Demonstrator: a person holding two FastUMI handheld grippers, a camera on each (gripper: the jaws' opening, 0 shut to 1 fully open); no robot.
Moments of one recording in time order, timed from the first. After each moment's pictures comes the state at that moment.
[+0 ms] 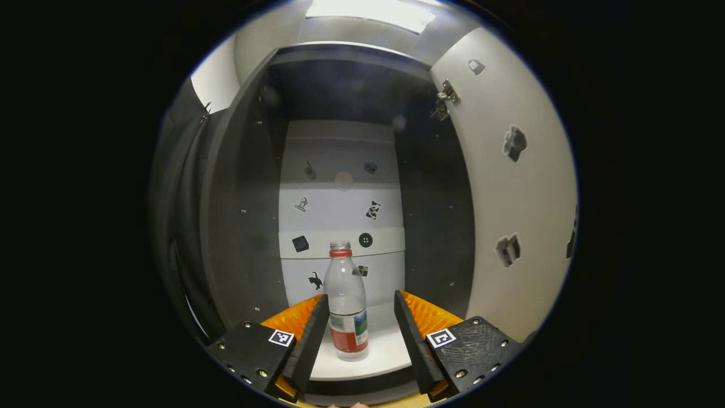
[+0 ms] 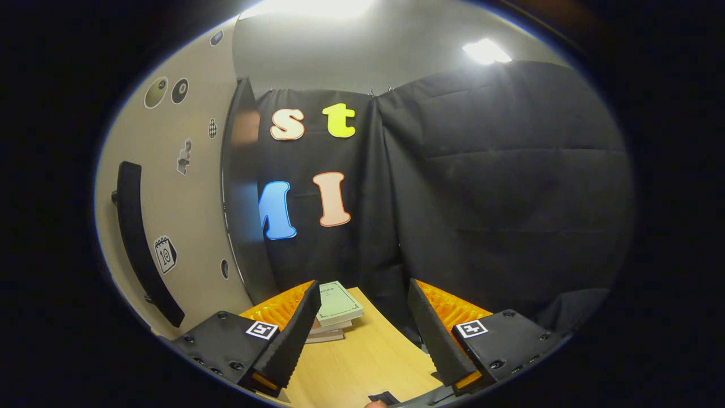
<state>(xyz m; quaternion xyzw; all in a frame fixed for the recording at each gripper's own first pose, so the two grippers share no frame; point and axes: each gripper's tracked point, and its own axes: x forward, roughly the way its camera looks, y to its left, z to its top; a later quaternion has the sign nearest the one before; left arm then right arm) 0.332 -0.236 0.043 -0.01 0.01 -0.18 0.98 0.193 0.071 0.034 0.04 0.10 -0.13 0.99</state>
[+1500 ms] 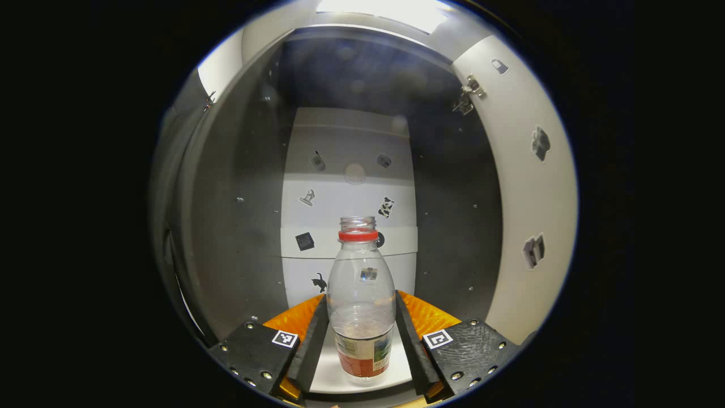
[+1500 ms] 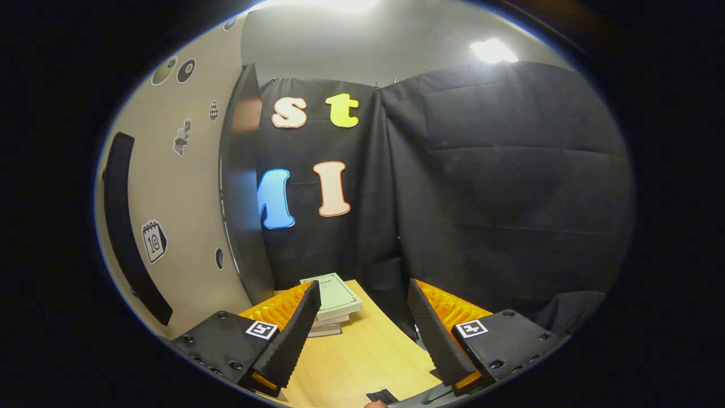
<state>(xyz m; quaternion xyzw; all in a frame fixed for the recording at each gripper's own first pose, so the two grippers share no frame) 0.336 -0.211 0.041 -0.04 0.01 -0.18 0.98 0.207 0.081 0.018 0.03 0.12 -0.13 0.98</state>
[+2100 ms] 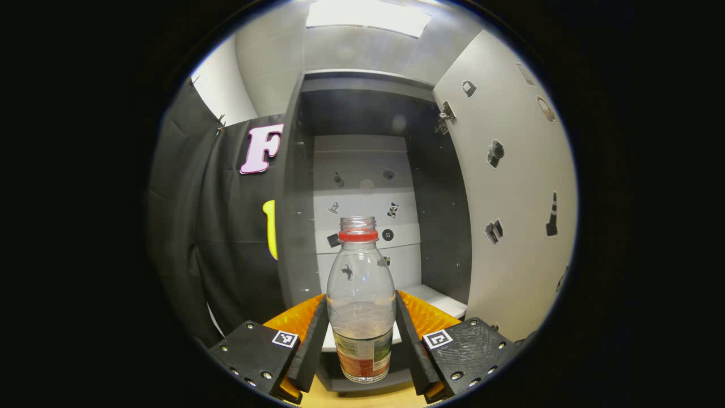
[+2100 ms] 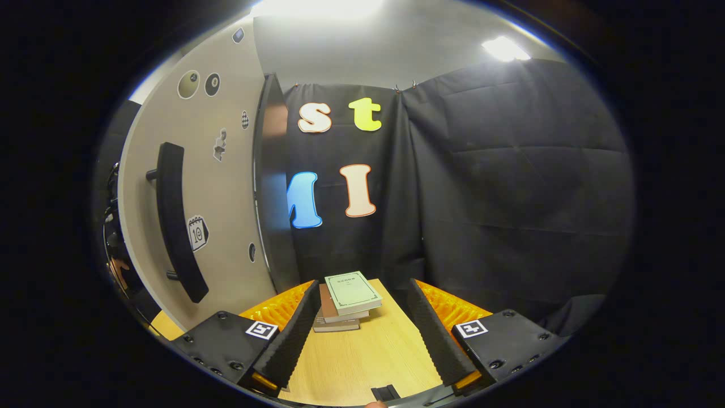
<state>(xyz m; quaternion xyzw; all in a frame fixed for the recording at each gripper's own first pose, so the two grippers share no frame) 0.203 -0.145 0.031 0.00 0.00 -0.13 0.99 0.180 0.098 0.022 0.03 0.11 -0.05 0.99</state>
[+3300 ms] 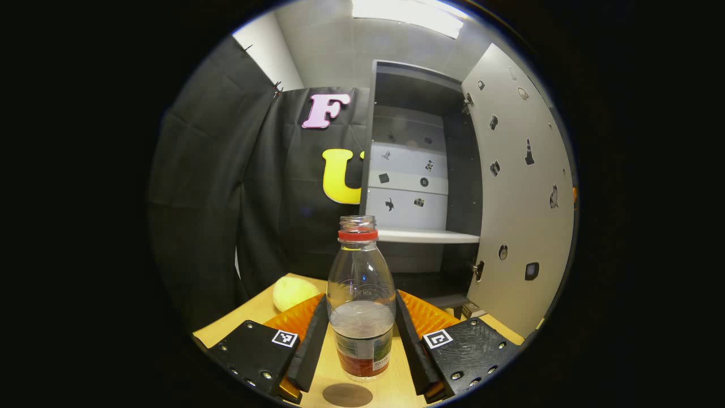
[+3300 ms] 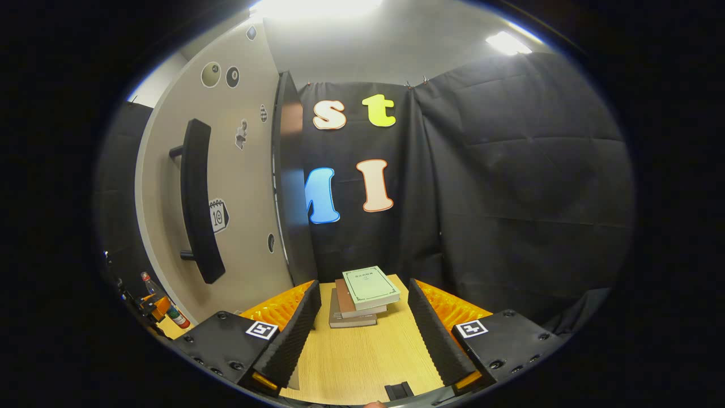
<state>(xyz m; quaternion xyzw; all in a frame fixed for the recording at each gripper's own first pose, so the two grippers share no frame) 0.054 -0.056 -0.171 -0.08 0.08 -0.03 0.99 0.181 0.119 -0.006 0.04 0.12 -0.02 0.99</state>
